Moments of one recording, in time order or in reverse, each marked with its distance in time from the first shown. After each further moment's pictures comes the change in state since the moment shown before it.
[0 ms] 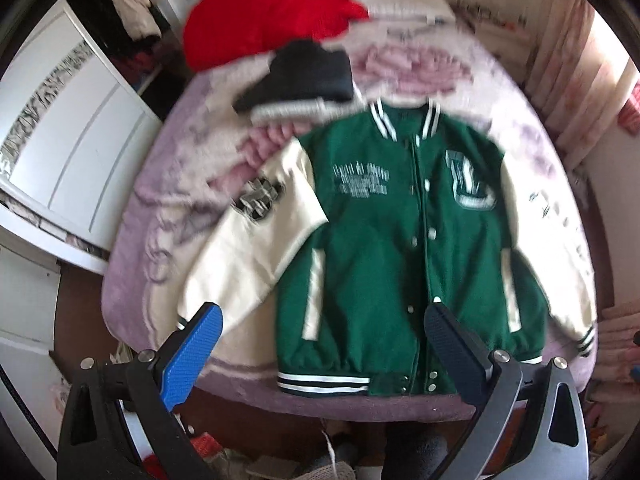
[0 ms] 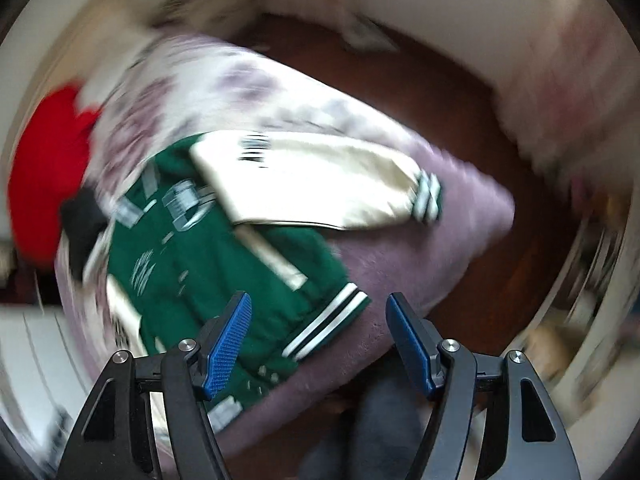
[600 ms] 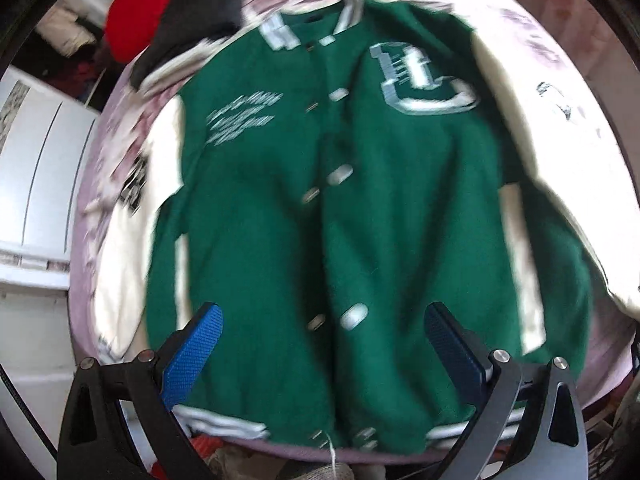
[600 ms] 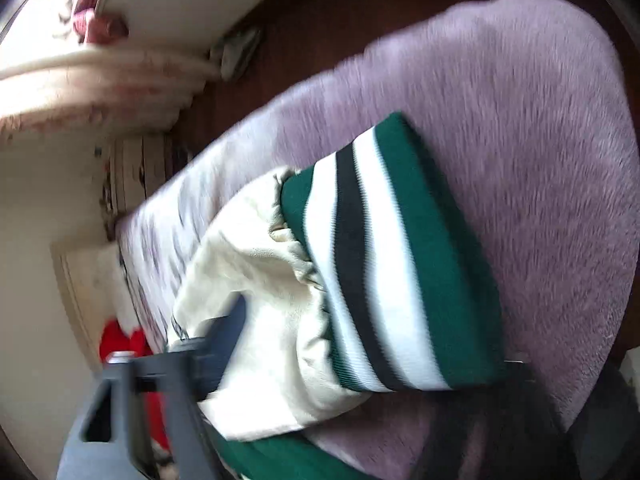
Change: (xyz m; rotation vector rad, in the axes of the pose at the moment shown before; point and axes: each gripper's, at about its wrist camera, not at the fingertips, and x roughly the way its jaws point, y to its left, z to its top) left arm 0.147 -0.176 0.016 0.182 0.127 0.024; right arm 0.334 -0.201 0.074 0.754 -0.092 0.434
